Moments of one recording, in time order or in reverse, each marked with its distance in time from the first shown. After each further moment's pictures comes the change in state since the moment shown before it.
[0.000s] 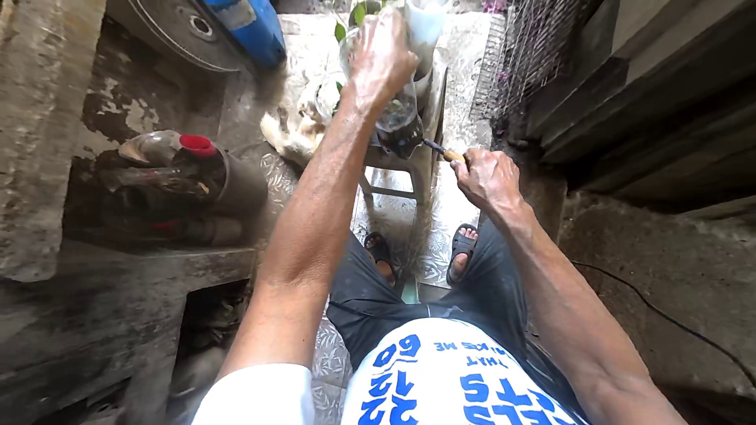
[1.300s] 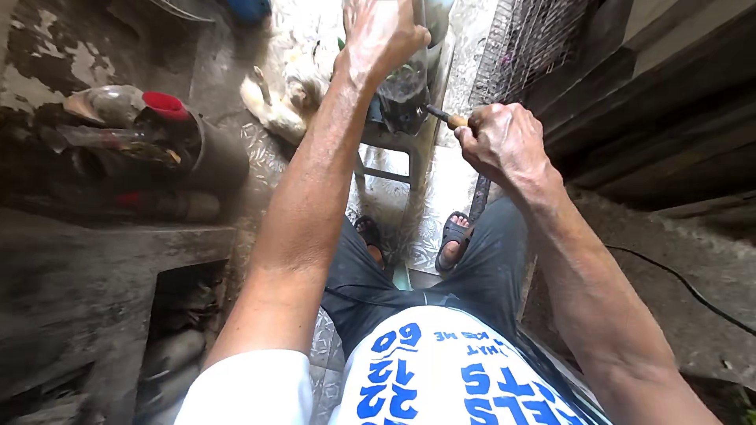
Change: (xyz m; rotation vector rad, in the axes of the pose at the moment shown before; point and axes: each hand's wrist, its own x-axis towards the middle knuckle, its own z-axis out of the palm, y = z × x) left_hand -0.013 -0.026 0.006 -0.026 0.003 0.111; right_hand 0.000 -0.036 -0.040 -0.132 -0.005 -0.103
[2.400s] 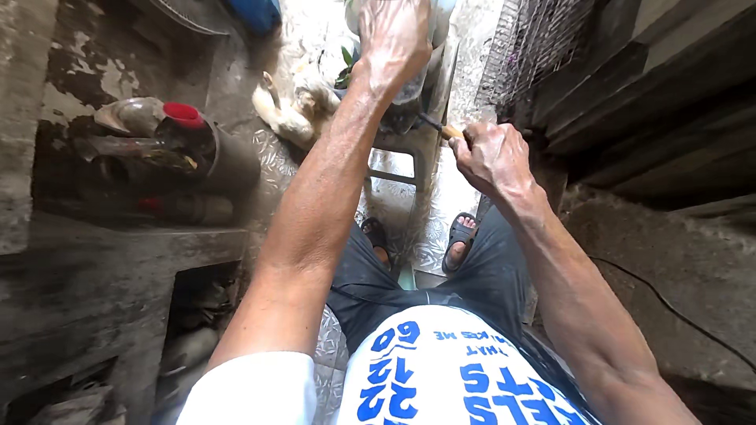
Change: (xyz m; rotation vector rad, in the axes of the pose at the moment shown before) left_hand 0.001 0.021 0.007 0.178 0.013 0.027; right_hand -0.009 0.004 0.026 0.123 0.028 0.016
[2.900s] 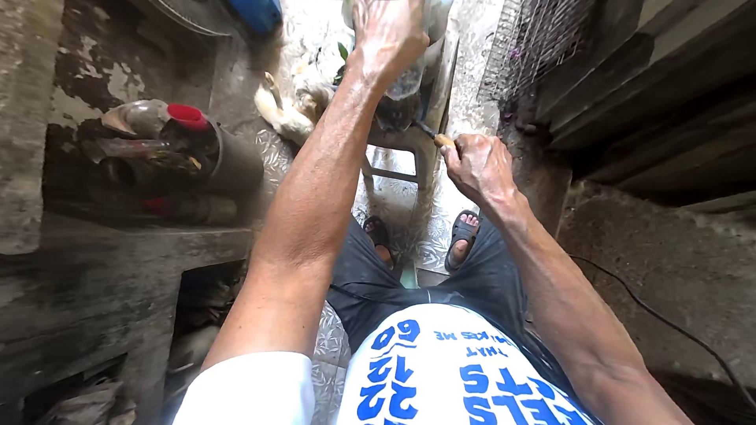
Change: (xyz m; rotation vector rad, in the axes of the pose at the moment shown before) left_hand 0.004 -0.002 0.000 -0.020 -0.015 -0.035; right_hand -0.006 0.002 0.027 0.056 0.000 0.004
